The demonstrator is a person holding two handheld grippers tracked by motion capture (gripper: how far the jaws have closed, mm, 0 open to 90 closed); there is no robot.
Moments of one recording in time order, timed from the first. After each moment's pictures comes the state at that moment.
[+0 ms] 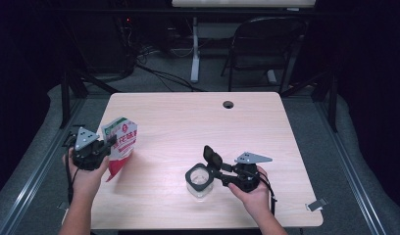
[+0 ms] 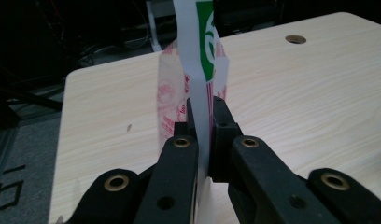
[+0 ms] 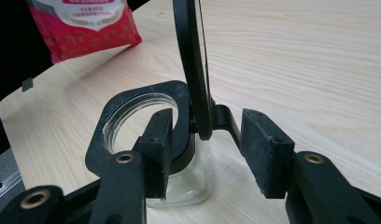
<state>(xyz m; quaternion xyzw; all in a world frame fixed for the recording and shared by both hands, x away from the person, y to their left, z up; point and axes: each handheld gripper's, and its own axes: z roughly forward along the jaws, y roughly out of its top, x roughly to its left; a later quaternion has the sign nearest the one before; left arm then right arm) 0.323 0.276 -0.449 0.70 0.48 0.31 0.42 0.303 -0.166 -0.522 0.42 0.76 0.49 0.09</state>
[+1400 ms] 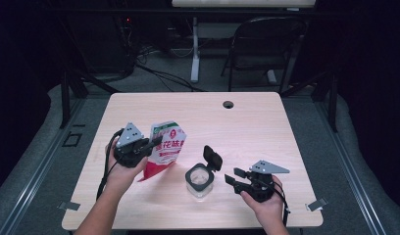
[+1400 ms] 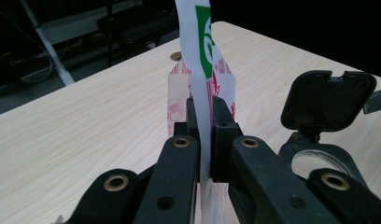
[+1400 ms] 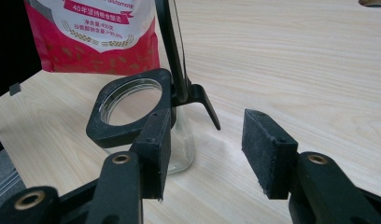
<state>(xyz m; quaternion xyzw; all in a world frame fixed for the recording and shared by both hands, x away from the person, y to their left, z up) 0.331 0.170 -0.434 0.79 0.32 0.21 0.48 0.271 -0.196 -0.516 0.44 0.74 0.49 0.13</state>
